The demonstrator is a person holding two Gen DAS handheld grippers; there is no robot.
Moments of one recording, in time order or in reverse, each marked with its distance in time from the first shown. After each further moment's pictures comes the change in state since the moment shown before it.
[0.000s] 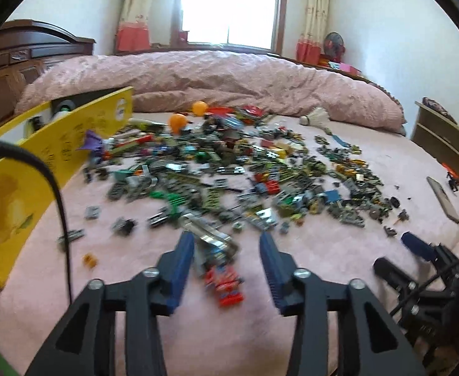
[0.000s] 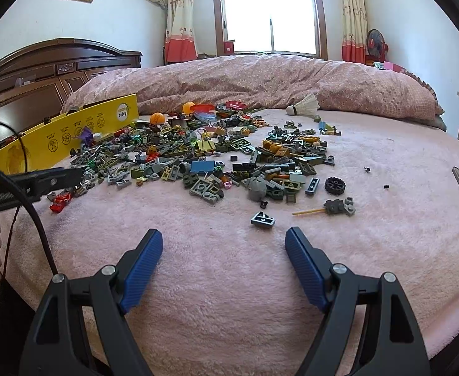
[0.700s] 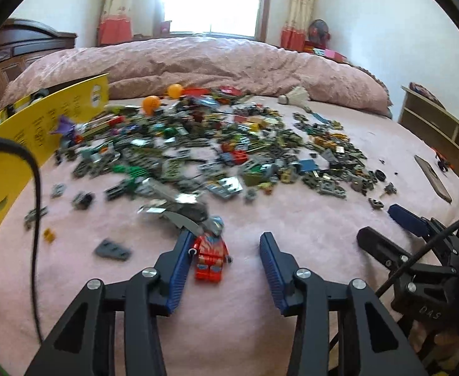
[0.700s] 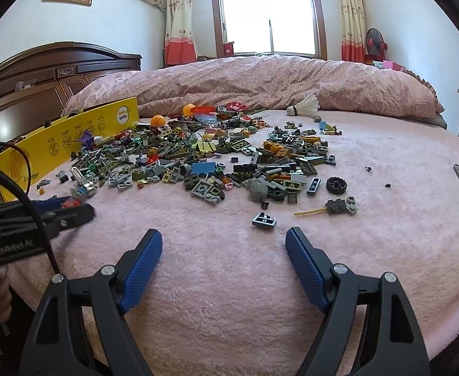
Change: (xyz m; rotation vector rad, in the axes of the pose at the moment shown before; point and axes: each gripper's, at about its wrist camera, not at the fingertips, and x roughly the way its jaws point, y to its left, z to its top) left arm 0.018 -0.030 -0.016 0.049 0.059 -0.089; right arm 0.001 -0.002 -0.001 0.016 -0.012 0.011
